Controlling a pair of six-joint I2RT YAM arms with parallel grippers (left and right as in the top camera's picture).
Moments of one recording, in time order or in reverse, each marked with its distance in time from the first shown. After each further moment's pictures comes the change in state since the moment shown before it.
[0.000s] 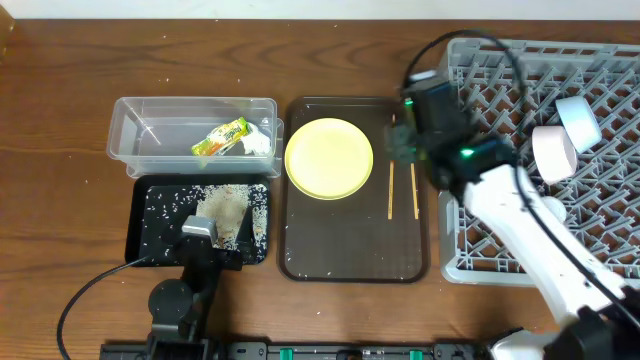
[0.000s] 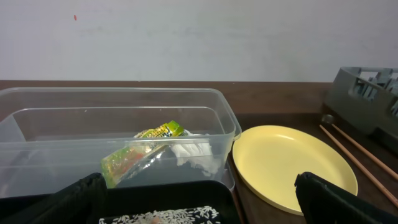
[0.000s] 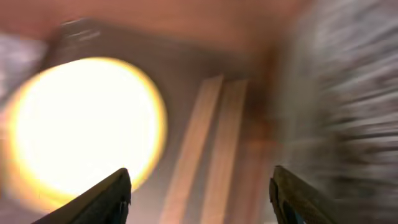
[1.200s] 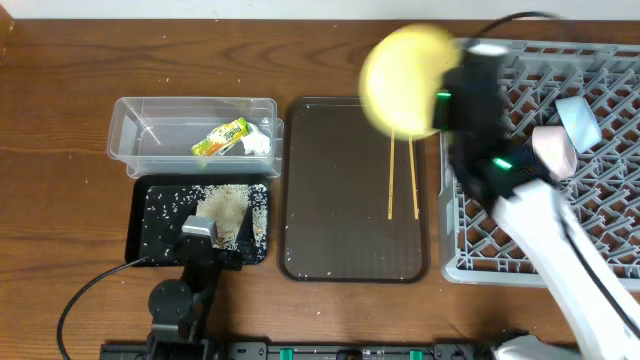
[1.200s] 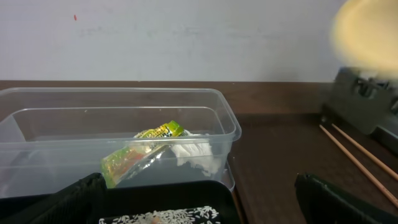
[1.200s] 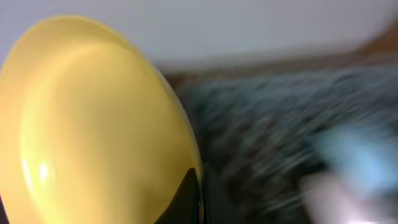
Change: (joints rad) left arm 0.000 0.000 0.000 0.000 0.000 0.000; right arm -0.097 -0.194 -0.012 0.218 0.497 0.021
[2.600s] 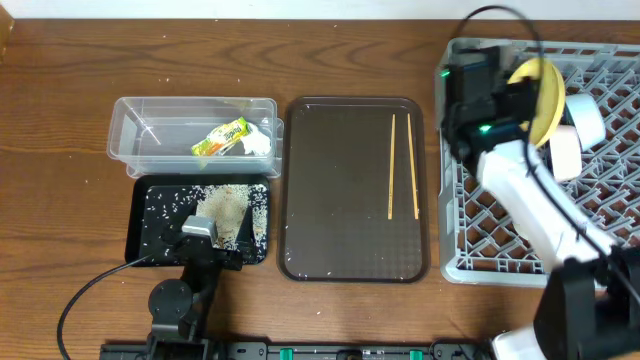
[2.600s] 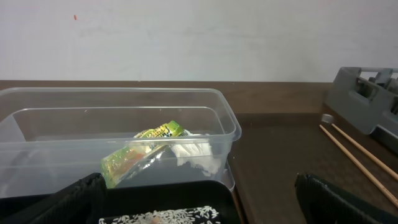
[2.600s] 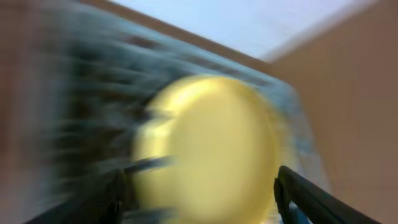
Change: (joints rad) left arm 0.000 0.000 0.000 0.000 0.000 0.000; right arm -0.058 0.280 0.000 0.046 0.196 -0.391
